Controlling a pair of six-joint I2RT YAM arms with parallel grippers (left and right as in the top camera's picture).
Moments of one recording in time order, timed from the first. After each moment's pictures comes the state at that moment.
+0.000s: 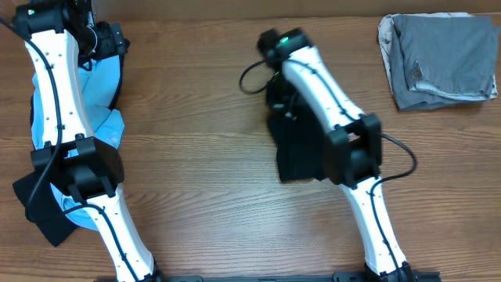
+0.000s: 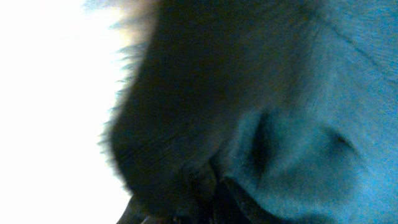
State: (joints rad) left arm 0.24 2.34 2.55 -1.34 0.11 -0.08; right arm 0.40 2.57 2.54 -1.62 0.04 0.50
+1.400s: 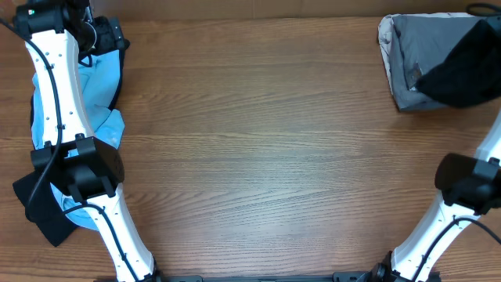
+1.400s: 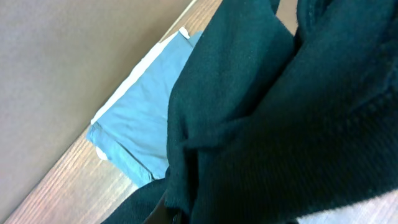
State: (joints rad) left arm 0.24 2.34 2.55 -1.28 0.11 -0.10; right arm -0.37 2.21 2.69 -1.37 0.22 0.50
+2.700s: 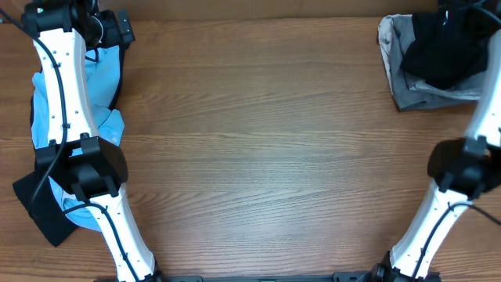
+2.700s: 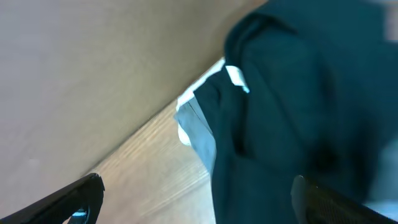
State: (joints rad) left arm 0.21 2.34 2.55 -1.22 0.12 -0.11; right arm -0.34 2.31 2.69 -1.19 -0.12 0.43
